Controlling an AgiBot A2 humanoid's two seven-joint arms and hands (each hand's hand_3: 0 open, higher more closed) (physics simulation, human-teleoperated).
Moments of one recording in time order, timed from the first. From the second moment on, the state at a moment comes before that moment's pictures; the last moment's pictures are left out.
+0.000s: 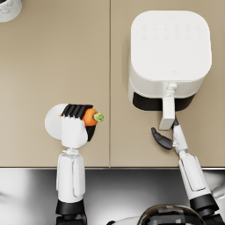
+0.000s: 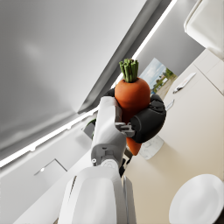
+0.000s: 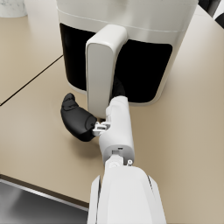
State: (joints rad) left arm 0.40 1.28 -0.01 -1.72 2.29 -0.03 0.00; right arm 0.38 -1.48 0.32 1.15 1.47 -0.04 0.01
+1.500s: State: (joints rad) left arm 0.70 1.49 0.61 -1.34 2.29 0.07 -0.02; right arm -0.07 -1.03 0.43 1.91 1.47 0.17 0.01
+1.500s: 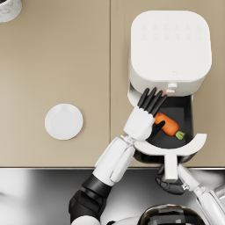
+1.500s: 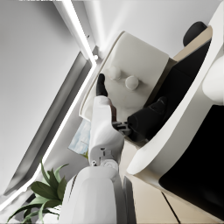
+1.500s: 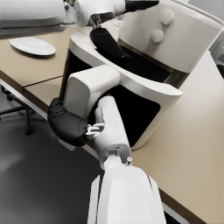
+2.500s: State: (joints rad) left arm 0.41 1.40 -0.08 -1.76 2.29 0.00 0.00; right arm 0.58 -1.50 0.24 1.02 1.48 0.28 -0.01
